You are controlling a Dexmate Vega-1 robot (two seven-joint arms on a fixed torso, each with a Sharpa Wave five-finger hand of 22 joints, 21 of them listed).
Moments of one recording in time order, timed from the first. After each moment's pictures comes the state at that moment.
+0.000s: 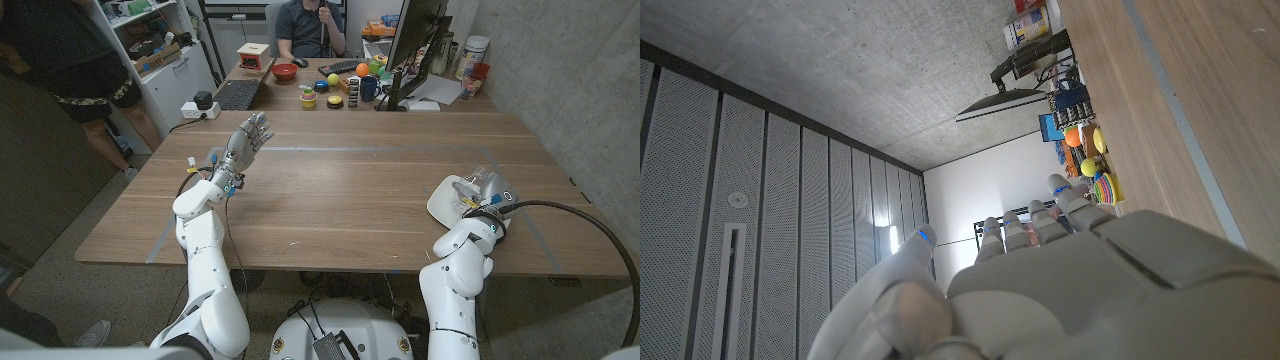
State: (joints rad) left arm 0.77 -0.22 -0.60 -1.34 0.15 -0.20 -0.89; left_hand 0.11 0.11 0.46 0.16 0.24 -0.06 -0.07 0.19 0.18 -0.06 -0.09 0.18 0.17 -0.08 -0.04 0.19 0.18 0.00 -0.03 0.36 0.19; right arm -1.38 0.45 0.07 -2.06 -1.44 -0.45 -0.18; right_hand 0.90 -0.11 0.23 -0.11 0.23 0.62 -0.01 0.30 0.26 0.74 0.02 0.56 0.30 1.04 -0.02 0.33 0.43 1.14 -0.17 0.94 0.51
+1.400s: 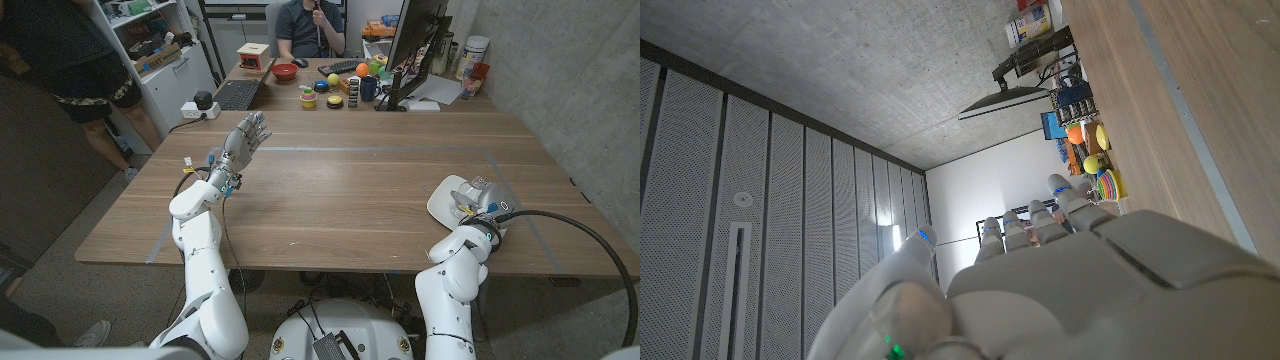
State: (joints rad) left arm 0.78 -0.21 -0.61 -1.36 0.14 -0.20 -0.90; left_hand 0.11 0.11 0.46 0.16 0.24 -0.06 -0.07 0.19 0.18 -0.06 -0.09 0.18 0.17 -0.08 -0.04 0.19 0.18 0.00 -0.03 0.36 0.19; right arm -1.39 0.45 0.06 -2.04 -1.42 -0.49 -0.19; right_hand 0.92 -0.12 0.23 -0.11 0.23 0.54 -0.01 0.24 0.27 0.69 -0.04 0.42 0.25 1.01 -0.07 0.18 0.30 1.08 -0.15 1.01 0.51
